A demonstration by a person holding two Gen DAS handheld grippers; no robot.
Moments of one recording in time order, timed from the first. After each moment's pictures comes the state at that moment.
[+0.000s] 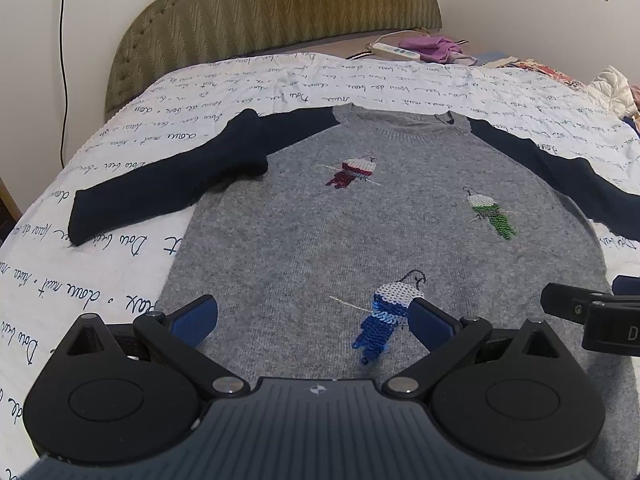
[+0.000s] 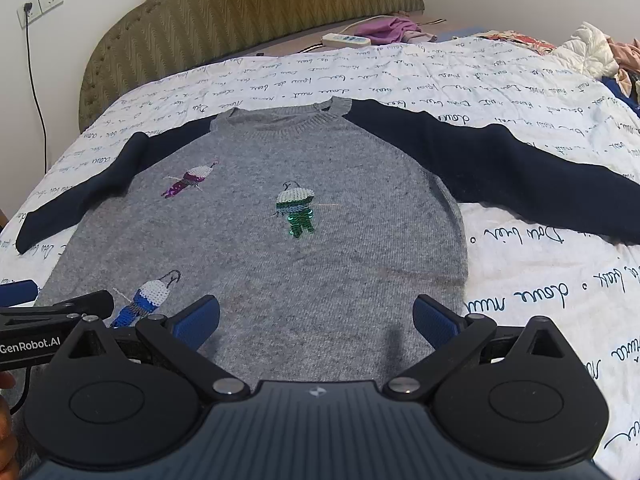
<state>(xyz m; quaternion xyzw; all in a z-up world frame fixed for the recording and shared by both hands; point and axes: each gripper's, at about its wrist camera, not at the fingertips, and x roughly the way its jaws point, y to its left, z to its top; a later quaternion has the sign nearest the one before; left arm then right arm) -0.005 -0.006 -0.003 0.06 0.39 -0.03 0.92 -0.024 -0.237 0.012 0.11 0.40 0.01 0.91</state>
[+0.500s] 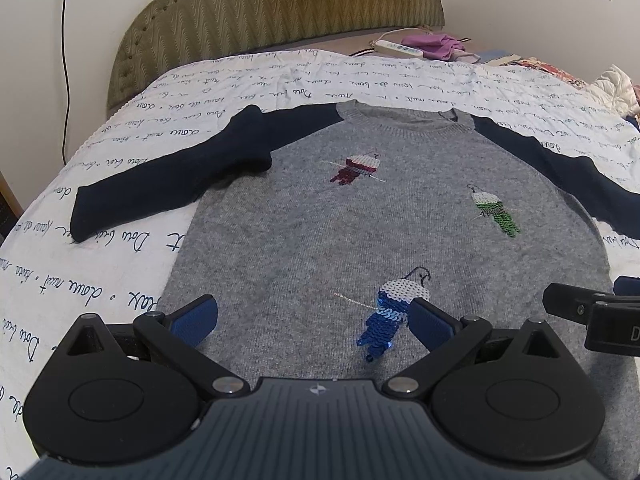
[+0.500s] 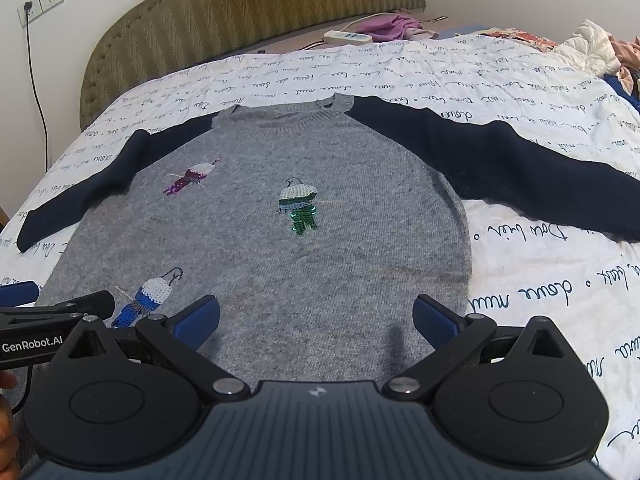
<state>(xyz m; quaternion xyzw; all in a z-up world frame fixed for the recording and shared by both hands) -0.005 -0.003 -0.004 0.06 0.39 -0.03 0.92 -0.024 -0.235 0.010 0.12 0.40 0.01 0.91</state>
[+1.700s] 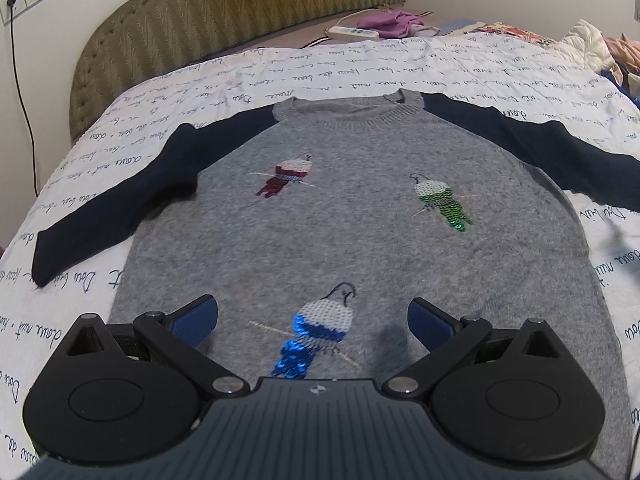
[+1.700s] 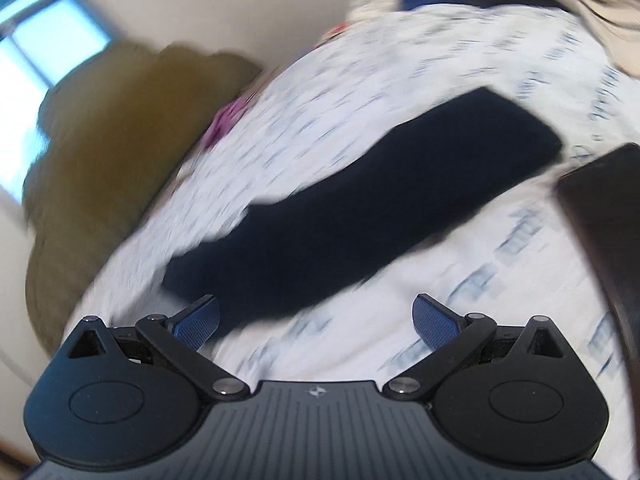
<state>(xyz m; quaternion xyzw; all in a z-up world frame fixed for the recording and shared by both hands) 0.011 -0.070 -0.010 0.12 0.40 -0.06 0.91 -0.029 -0.472 -0.055 0.42 0.26 -0.14 0.86</state>
